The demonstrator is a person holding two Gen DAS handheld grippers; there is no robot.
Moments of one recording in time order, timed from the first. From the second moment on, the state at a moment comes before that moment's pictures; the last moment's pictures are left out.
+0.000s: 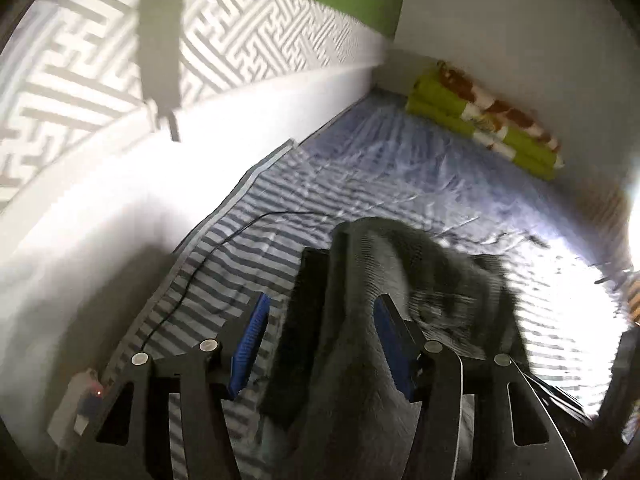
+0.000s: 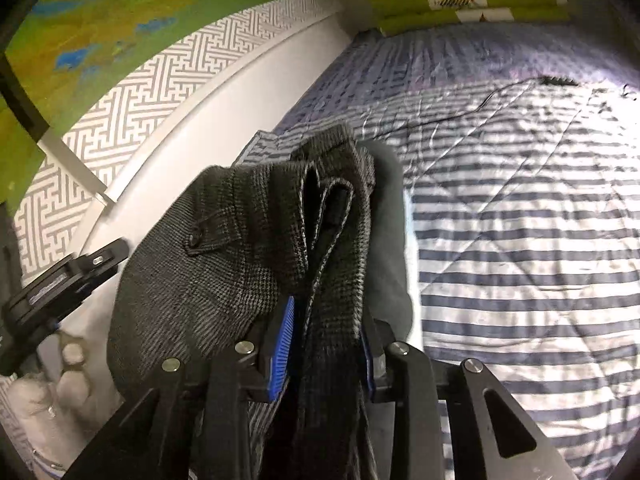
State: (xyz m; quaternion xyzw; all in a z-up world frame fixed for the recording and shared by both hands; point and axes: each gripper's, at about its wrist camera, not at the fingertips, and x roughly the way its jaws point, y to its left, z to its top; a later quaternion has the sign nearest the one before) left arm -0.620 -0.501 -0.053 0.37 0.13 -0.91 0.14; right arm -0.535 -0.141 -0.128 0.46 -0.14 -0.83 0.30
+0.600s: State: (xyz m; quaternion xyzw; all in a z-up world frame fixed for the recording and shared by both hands) left arm -0.548 -0.451 -0.104 0.46 0.11 -0.87 0.13; right arm -0.424 -0.138 -0.122 0.48 0.04 -0.80 0.35
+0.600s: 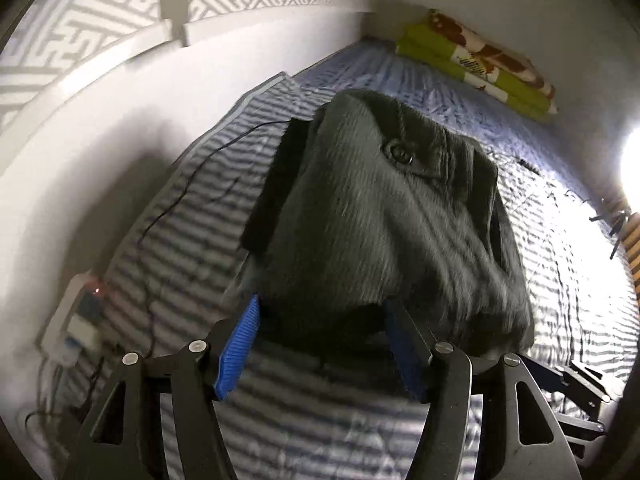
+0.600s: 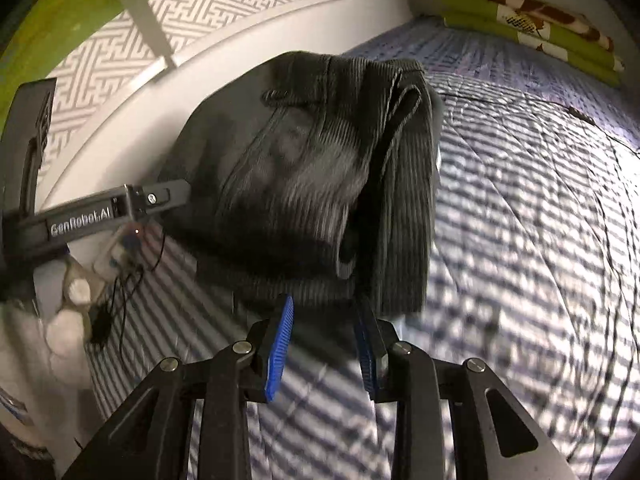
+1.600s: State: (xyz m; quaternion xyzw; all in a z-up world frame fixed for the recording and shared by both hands) left arm -0.219 -0.193 0.020 0.33 0.05 -0.94 0.08; right arm -0.192 0.092 -0.013 0.38 0.03 -0.87 0.31
